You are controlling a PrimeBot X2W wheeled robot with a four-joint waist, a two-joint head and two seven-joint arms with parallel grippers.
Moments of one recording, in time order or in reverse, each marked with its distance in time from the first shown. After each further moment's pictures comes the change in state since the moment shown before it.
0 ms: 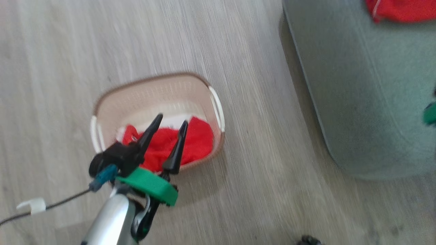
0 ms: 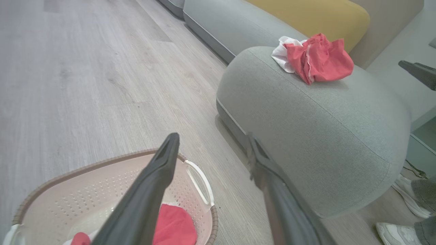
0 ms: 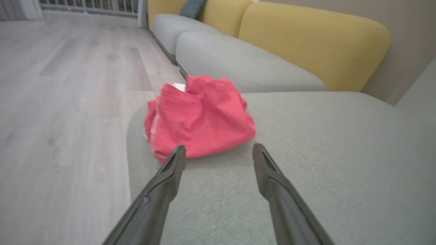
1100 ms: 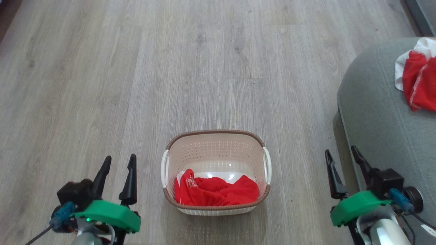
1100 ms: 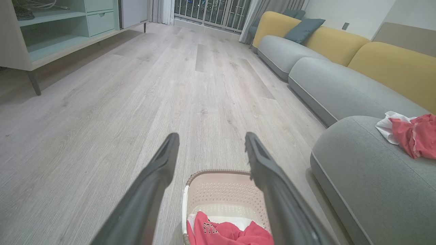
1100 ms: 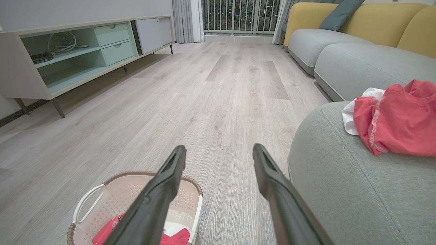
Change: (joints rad) left arm 0.207 -0.046 0.305 0.054 0.022 0.000 0.000; right arm 0.536 0.219 0.316 -0.310 -0.006 0.000 0.000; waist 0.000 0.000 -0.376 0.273
